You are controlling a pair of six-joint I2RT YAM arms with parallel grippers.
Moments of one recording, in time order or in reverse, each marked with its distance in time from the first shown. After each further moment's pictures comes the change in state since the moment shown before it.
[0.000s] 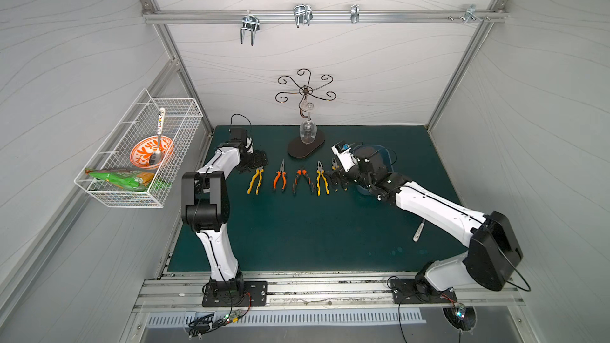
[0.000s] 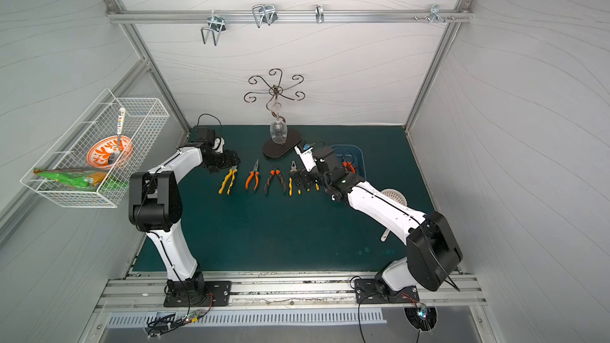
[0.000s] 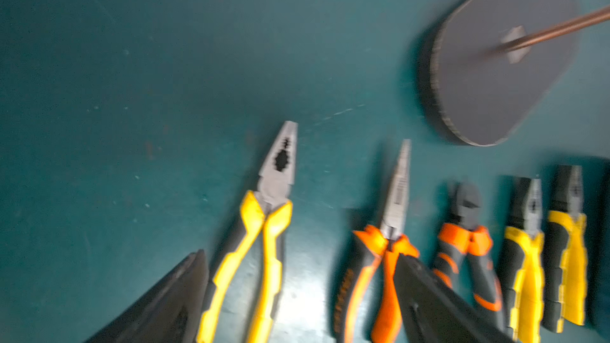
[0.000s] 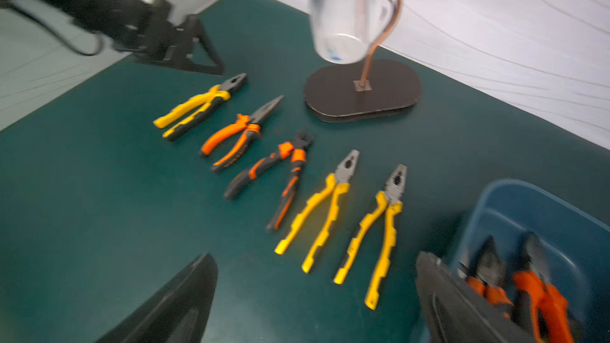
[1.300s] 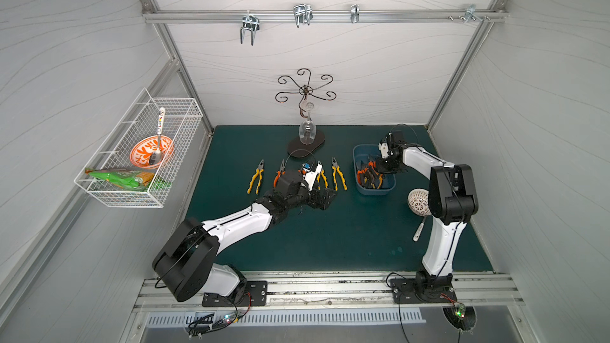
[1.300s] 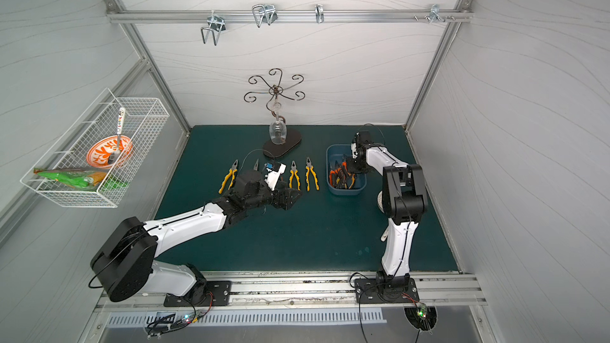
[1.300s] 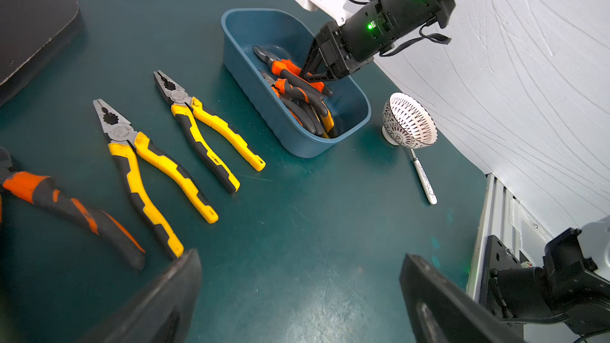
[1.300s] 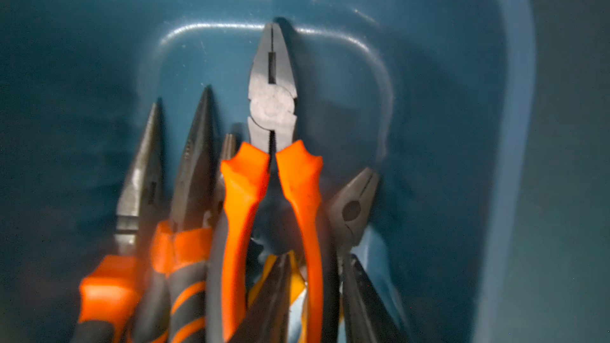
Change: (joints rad) left arm -0.661 -0.474 -0.664 0.770 0.114 -0.065; right arm -0.496 0.574 0.395 -0.448 -0.060 0.042
